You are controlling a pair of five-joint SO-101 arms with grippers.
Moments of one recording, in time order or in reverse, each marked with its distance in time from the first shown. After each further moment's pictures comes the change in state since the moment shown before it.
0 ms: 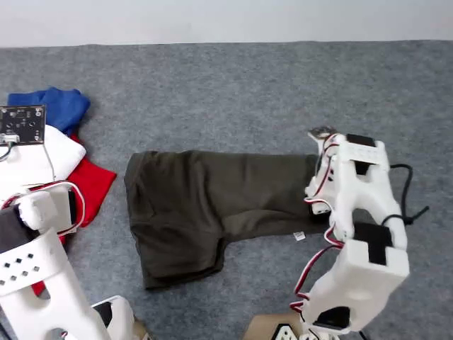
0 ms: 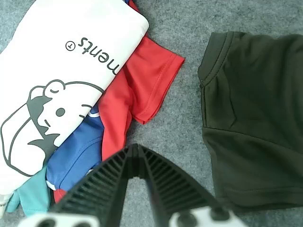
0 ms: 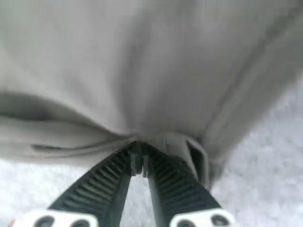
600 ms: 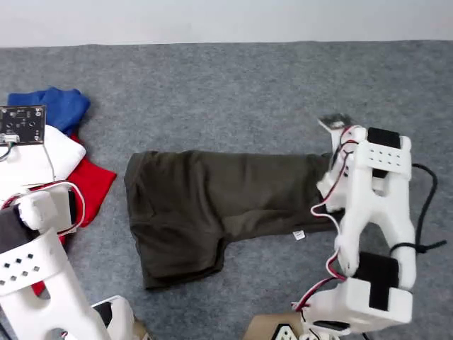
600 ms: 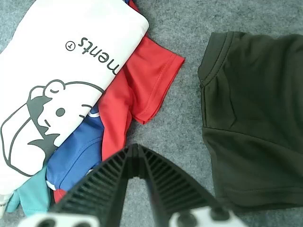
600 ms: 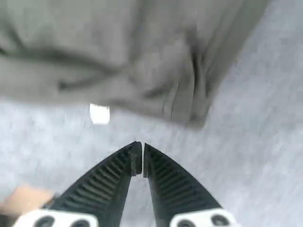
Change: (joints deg) left arm 0.0 0.0 0.0 0.0 0.0; right arm -0.2 -14.2 0.0 5.2 5.2
